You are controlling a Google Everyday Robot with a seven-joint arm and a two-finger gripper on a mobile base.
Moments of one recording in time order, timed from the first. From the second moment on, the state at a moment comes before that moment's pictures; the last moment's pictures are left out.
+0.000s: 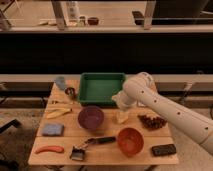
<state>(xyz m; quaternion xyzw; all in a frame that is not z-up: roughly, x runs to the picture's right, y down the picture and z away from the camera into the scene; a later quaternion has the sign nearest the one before) 0.082 0.106 0.780 -0.24 -0.16 -0.06 0.95</state>
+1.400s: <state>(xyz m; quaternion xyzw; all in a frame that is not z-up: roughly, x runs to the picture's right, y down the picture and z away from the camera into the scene) 0.117 0.141 0.848 -0.29 -0.19 0.01 0.94</state>
